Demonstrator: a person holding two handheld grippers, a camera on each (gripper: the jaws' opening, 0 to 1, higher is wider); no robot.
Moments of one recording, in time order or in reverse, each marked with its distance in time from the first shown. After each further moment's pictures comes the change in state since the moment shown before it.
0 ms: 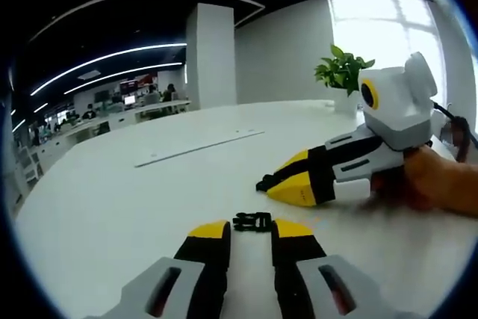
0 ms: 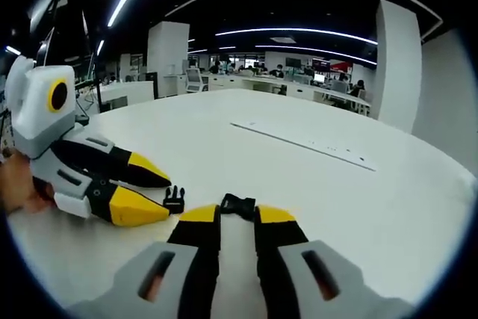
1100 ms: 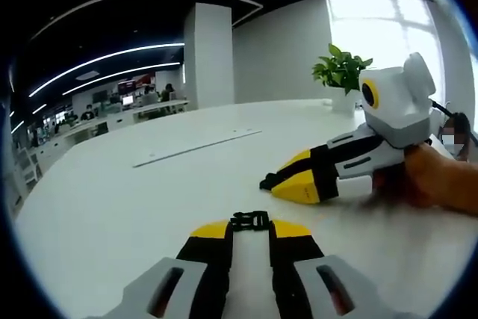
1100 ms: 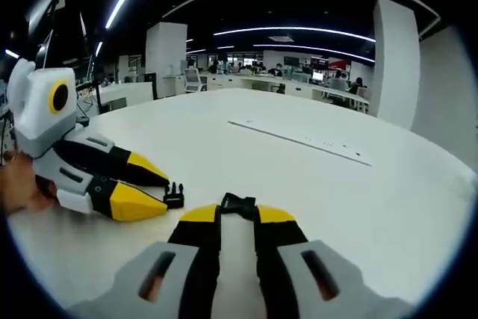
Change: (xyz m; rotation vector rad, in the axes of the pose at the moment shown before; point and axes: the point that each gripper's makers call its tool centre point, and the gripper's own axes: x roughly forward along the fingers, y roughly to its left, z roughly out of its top) left arm -0.002 -0.002 0.000 0.007 0.005 -0.008; right arm -0.008 -0.004 -0.003 0.015 0.005 0.003
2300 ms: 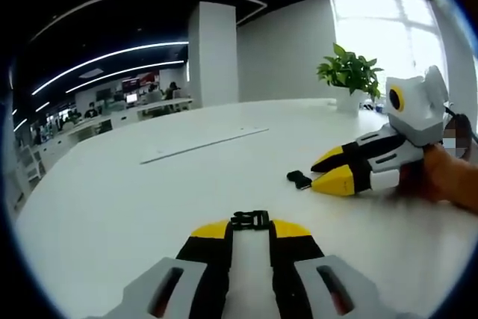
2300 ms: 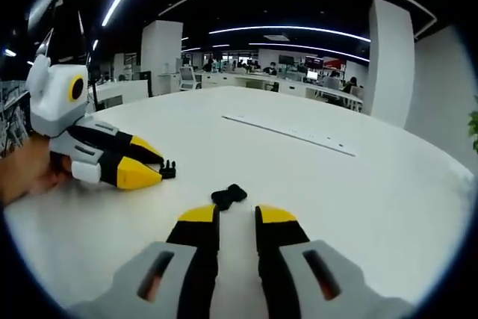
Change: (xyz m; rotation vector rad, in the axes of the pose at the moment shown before) left arm -0.002 0.014 -0.003 -0.014 0.008 0.024; right arm -0.021 -0.019 -0.011 -0.001 0.011 -0.043
